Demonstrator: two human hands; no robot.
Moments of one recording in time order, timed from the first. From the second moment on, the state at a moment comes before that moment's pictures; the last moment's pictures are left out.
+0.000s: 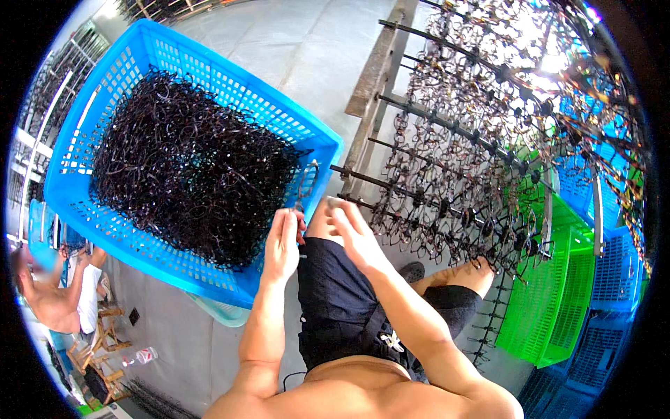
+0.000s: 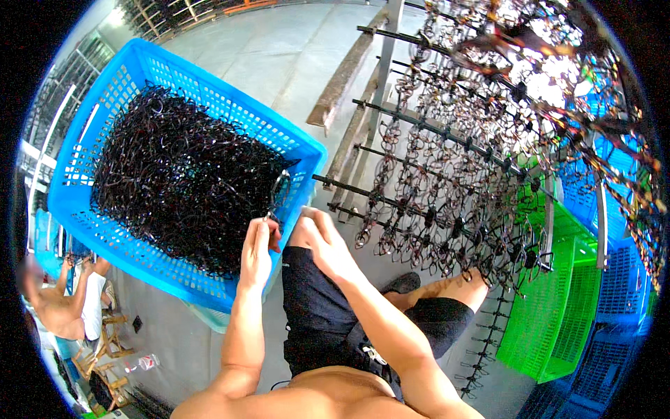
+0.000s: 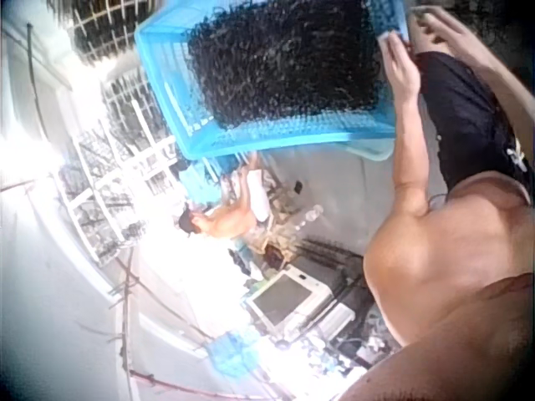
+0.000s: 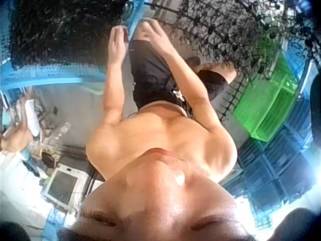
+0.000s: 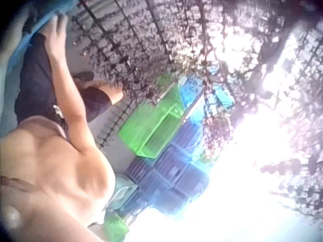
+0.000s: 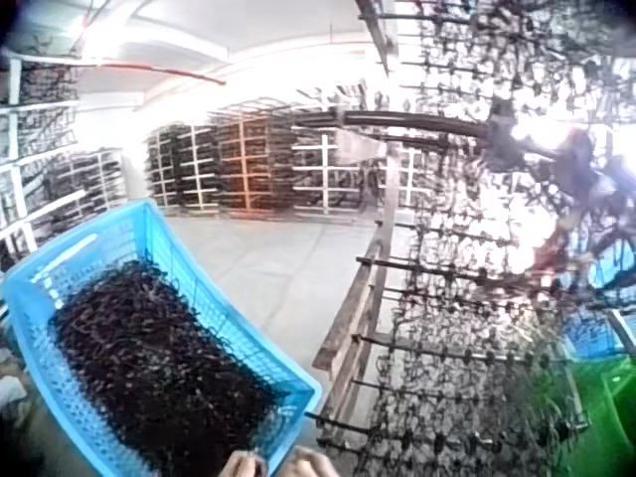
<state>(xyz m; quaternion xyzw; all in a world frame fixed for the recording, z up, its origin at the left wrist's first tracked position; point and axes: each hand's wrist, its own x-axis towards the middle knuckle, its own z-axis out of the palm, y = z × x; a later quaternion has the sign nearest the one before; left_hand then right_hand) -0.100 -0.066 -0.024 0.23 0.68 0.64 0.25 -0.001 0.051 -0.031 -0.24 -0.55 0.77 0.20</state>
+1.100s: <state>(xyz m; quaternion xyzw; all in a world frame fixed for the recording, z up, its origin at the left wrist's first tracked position) 0.067 0.024 0.037 0.62 0.49 0.57 0.22 0.421 0.262 -0.038 -0.49 -0.34 0.45 0.67</state>
